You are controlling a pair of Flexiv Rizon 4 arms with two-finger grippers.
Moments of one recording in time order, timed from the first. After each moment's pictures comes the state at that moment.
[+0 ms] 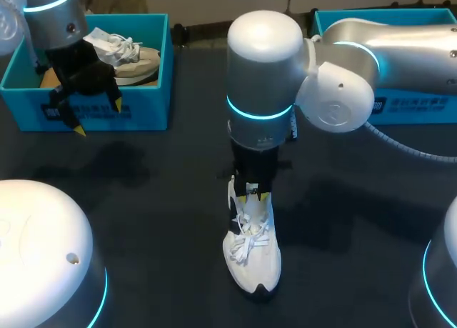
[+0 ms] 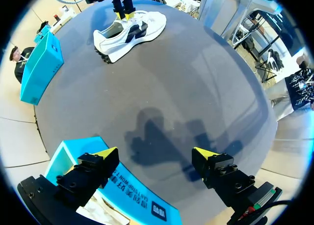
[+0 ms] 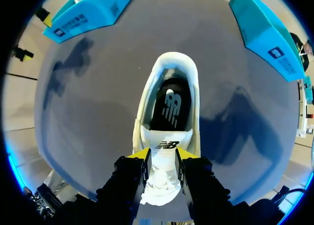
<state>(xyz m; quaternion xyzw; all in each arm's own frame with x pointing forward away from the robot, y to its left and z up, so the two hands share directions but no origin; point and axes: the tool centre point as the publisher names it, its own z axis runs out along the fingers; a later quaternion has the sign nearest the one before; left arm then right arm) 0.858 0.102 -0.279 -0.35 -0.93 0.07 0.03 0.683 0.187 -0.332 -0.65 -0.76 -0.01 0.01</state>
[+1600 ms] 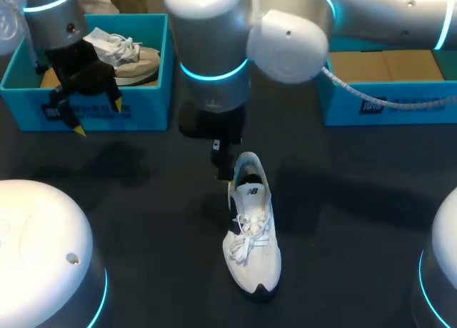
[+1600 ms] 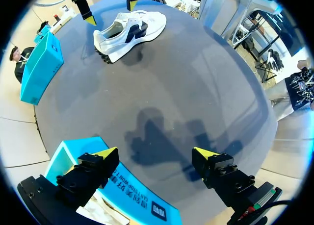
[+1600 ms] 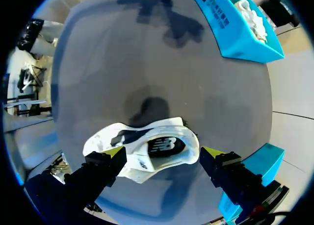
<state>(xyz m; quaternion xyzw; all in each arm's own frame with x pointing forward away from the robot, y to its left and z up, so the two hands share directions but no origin) 0.858 0.102 -0.279 -0.35 -0.93 0.07 0.03 0.749 0.208 -0.284 -0.10 -0.99 0.05 -0.04</state>
